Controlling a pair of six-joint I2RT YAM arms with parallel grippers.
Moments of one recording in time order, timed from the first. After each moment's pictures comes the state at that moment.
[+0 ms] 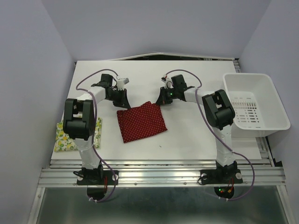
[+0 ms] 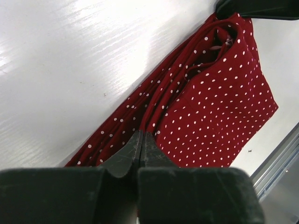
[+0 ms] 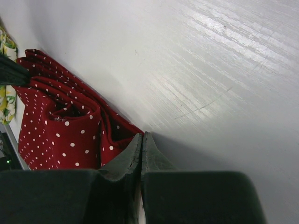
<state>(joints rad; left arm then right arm) -0.11 1.89 1.27 -0.51 0.65 0.06 0.41 2.23 1.50 -0.09 -0.63 0.32</state>
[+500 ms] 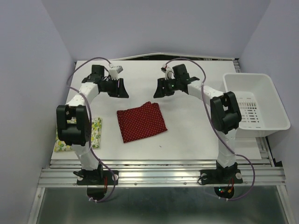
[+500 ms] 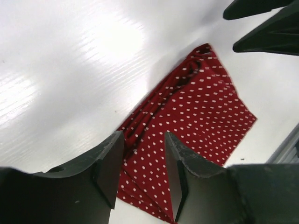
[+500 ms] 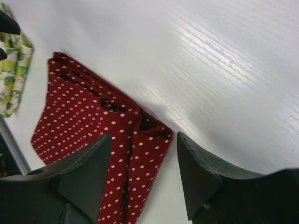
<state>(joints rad) -0.08 1.85 1.38 -0.54 0.68 0.08 0.41 2.13 1.60 -0.27 -0.60 0.20</state>
